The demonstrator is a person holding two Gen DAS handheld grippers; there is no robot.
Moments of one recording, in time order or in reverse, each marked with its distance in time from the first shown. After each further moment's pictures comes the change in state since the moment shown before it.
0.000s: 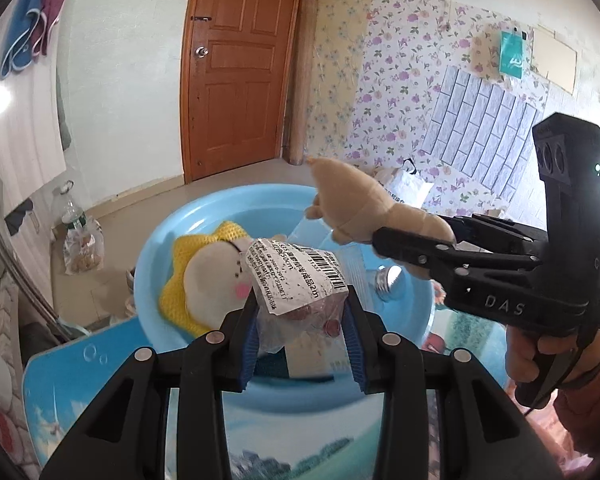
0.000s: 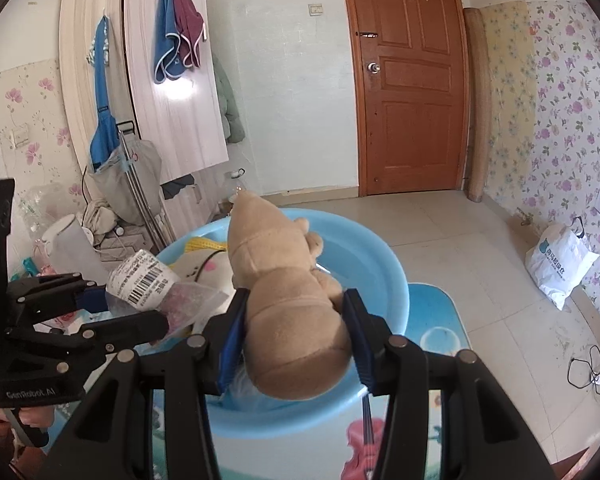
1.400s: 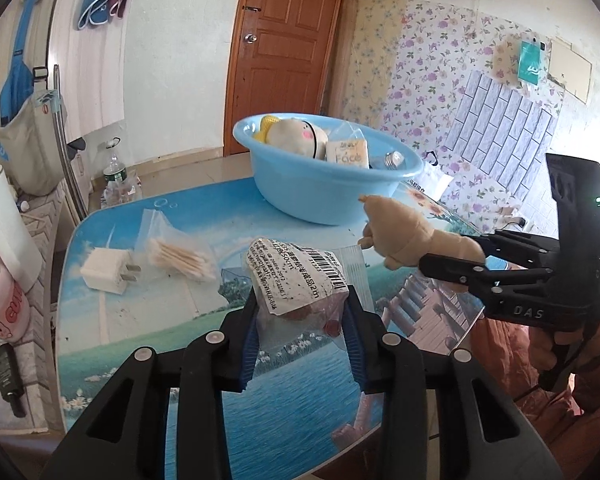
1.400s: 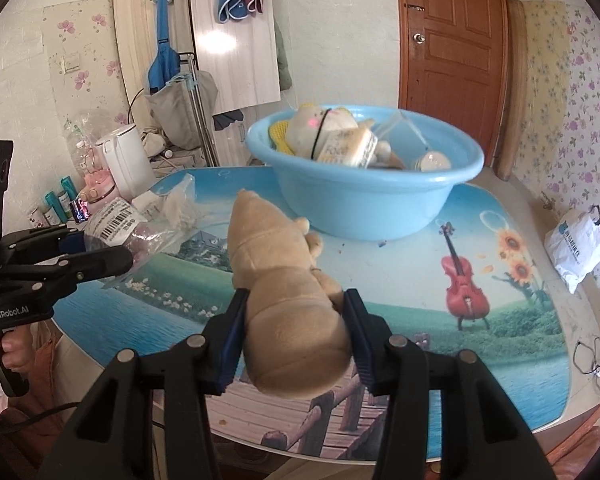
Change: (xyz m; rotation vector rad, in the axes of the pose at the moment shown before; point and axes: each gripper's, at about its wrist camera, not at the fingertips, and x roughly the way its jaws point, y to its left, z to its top) left arm -0.116 0.008 -0.145 -0.122 0.009 0.090; right arm -0.075 0.084 -0.119 -0.096 0.126 0.090
